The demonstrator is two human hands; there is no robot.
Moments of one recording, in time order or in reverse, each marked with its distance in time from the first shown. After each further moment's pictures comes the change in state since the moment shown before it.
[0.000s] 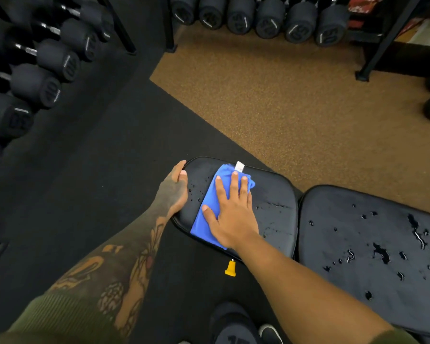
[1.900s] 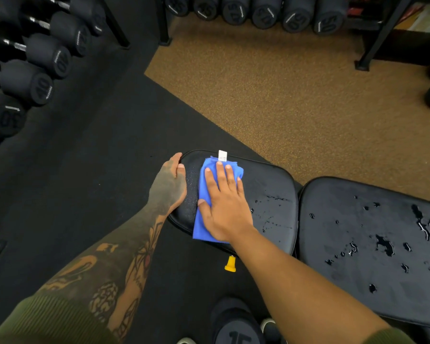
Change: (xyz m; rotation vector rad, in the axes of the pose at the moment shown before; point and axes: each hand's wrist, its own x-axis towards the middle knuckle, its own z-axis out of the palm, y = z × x) left_hand 0.008 -0.005 0.010 0.104 0.121 0.123; right_hand 0.008 -0.003 0.004 0.017 0.038 -0.112
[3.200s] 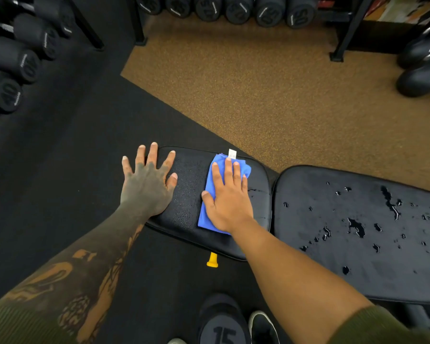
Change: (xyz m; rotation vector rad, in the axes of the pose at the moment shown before) left_hand -0.015 0.009 0.016 0.936 -0.023 0.416; right_hand -0.016 0.066 -0.006 0.003 0.012 0.174
